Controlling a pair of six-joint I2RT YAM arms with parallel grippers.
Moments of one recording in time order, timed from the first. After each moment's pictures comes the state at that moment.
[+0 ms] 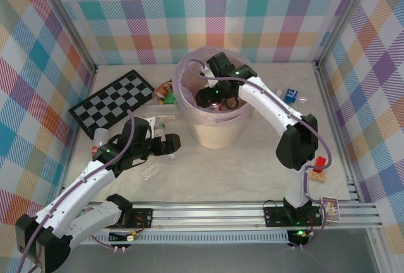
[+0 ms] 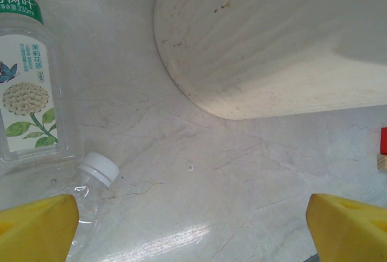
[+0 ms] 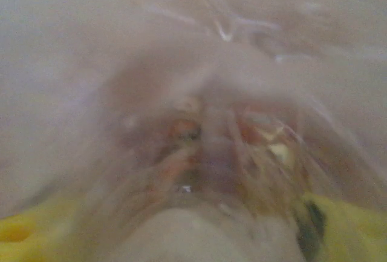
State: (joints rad) left arm -0.51 0.89 0.74 -0.61 0.16 -0.61; right arm 0.62 1.97 1.94 -1.00 -0.07 0.10
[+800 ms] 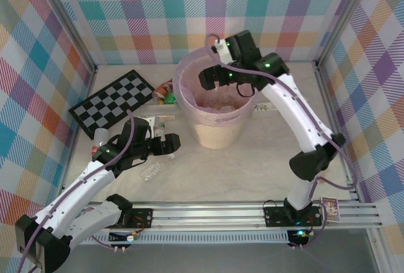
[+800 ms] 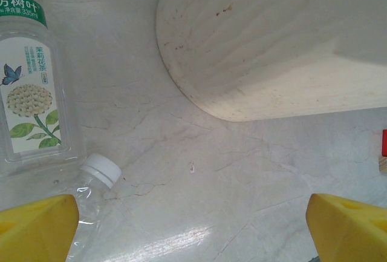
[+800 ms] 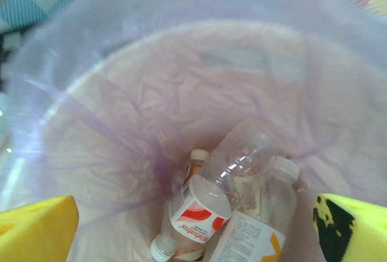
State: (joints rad) left arm -0.51 0.89 0.74 -0.61 0.16 -0.61; right arm 0.62 1.76 2.17 -1.10 -0.03 0.12
